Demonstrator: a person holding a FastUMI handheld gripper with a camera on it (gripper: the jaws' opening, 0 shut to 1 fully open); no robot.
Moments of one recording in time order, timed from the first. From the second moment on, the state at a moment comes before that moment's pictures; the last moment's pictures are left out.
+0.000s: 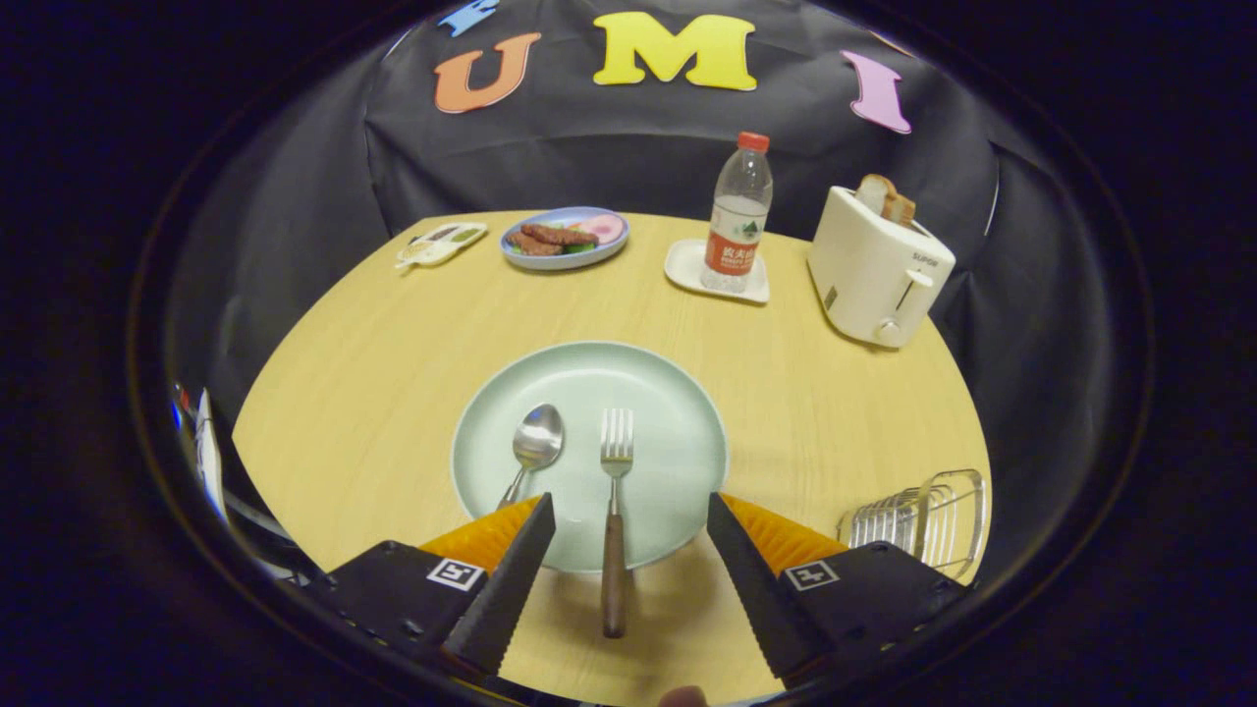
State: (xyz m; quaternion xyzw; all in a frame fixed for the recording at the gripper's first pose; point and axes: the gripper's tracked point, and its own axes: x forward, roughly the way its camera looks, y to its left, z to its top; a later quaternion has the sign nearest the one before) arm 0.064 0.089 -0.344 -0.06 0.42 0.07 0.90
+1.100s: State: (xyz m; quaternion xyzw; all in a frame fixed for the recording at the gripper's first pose) arm 0.052 0.069 -0.291 -0.03 0.52 0.07 0.85
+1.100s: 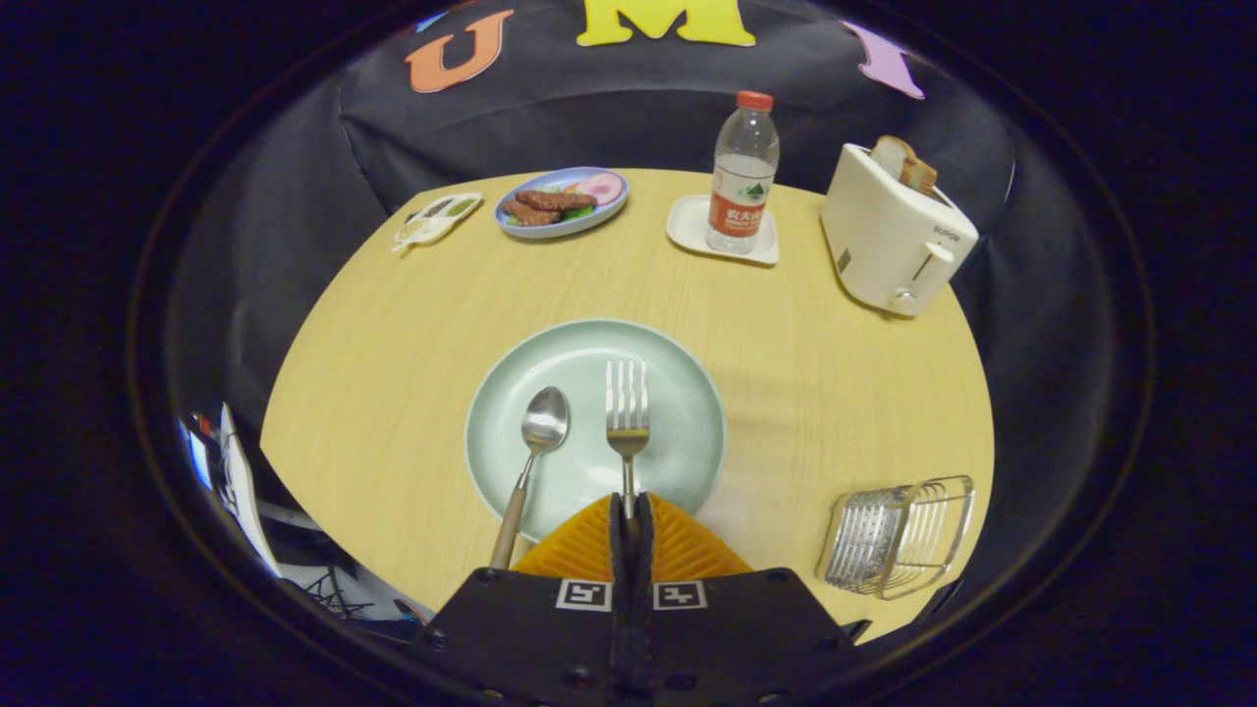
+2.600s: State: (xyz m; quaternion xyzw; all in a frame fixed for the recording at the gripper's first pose) arm -0.014 -0.113 -0.257 0.07 0.62 -0.05 0.78
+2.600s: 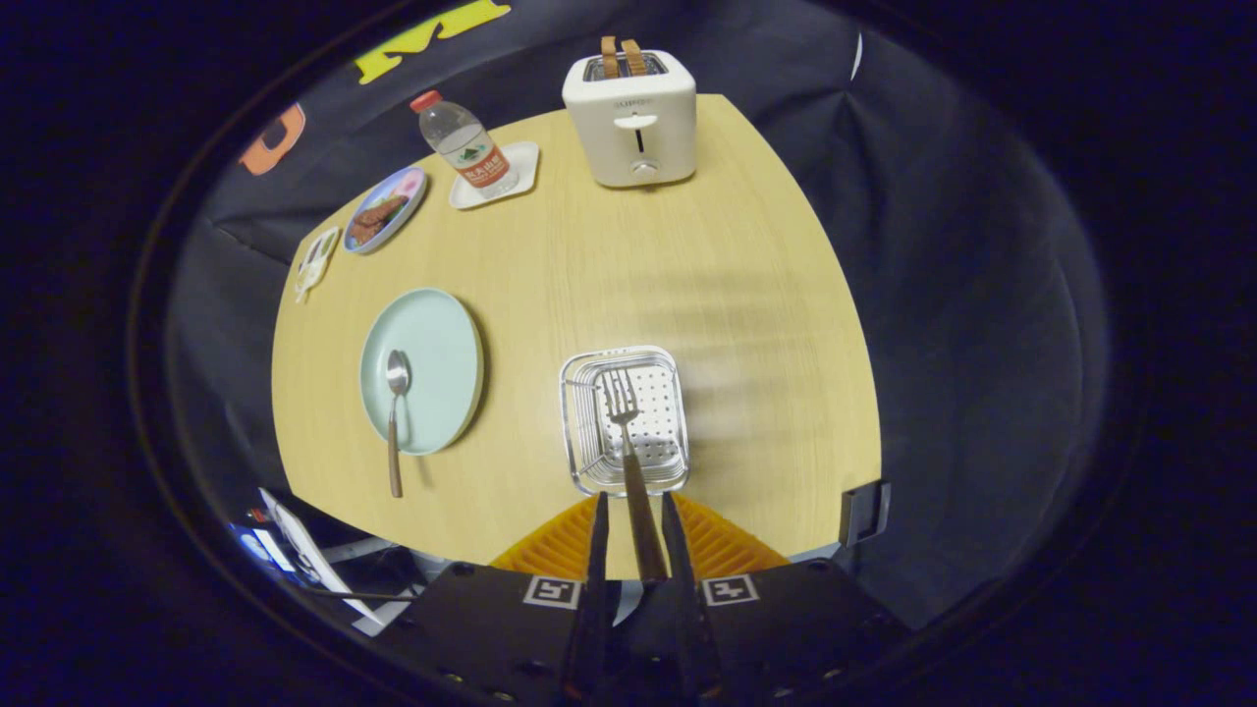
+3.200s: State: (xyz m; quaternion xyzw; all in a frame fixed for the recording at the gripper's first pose) arm 0.039 0.048 -0.202 0.01 0.36 0.07 0.93
